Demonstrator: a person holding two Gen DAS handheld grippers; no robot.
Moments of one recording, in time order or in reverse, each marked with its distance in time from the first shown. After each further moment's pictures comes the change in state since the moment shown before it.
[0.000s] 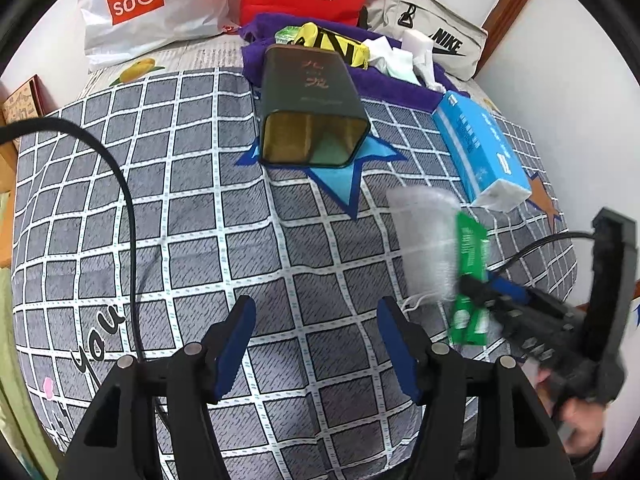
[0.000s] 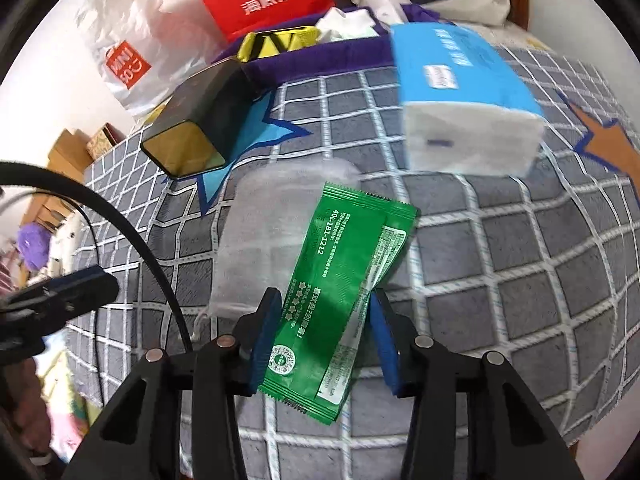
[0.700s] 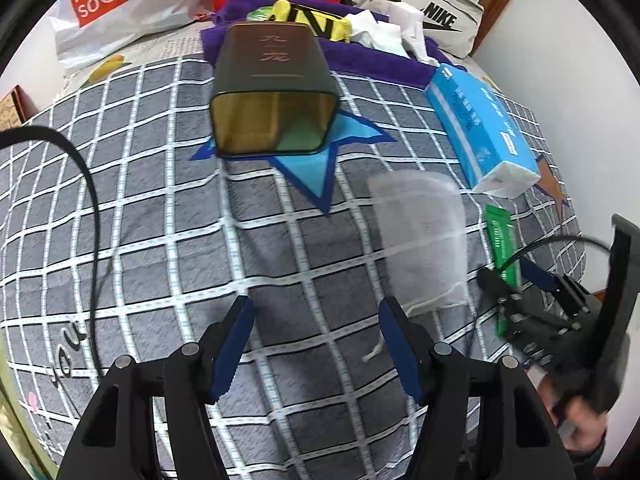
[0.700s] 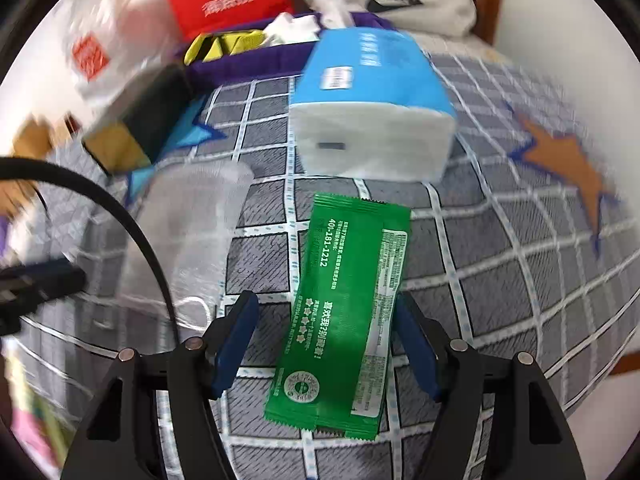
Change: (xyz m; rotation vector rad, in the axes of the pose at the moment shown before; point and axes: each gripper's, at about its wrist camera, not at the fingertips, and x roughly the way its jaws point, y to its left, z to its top) left arm 0.029 -0.029 0.010 0.034 0.057 0.003; right arm 0.002 -0.025 -0.004 -0.092 -0.053 -0.227
